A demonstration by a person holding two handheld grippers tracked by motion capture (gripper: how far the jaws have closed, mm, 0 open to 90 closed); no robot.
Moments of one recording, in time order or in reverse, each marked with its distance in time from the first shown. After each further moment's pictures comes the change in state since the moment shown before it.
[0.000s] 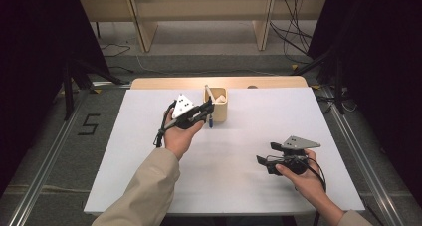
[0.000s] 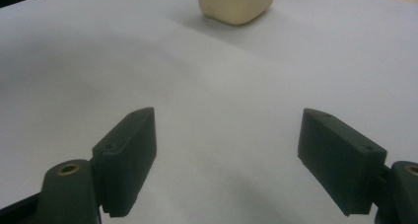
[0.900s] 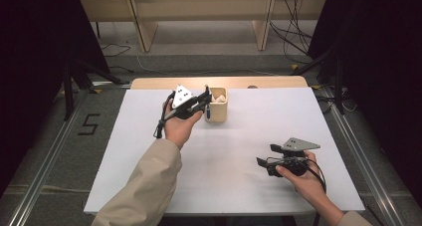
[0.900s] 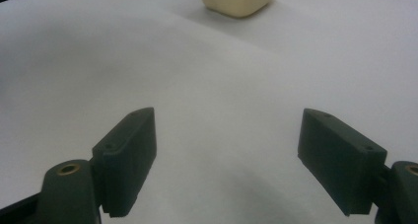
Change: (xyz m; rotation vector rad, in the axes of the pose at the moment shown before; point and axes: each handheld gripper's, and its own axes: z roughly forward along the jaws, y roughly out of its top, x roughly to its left) left arm 0.018 0.013 0.013 -0.007 0.054 0.006; right arm 0.000 -0.005 0.001 0.002 0.012 0.007
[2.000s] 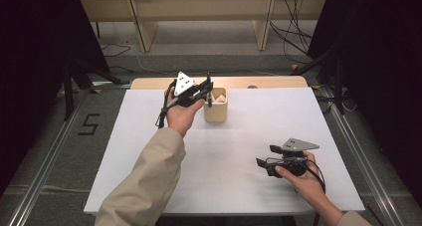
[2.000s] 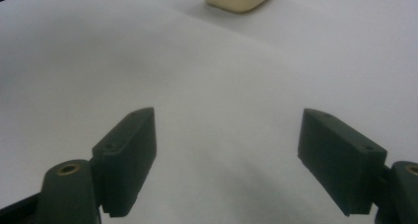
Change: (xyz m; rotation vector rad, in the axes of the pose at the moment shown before) left arm 0.008 0.024 0.017 -0.038 0.022 0.012; right arm -0.001 -0.003 0.002 0.016 0.003 0.010
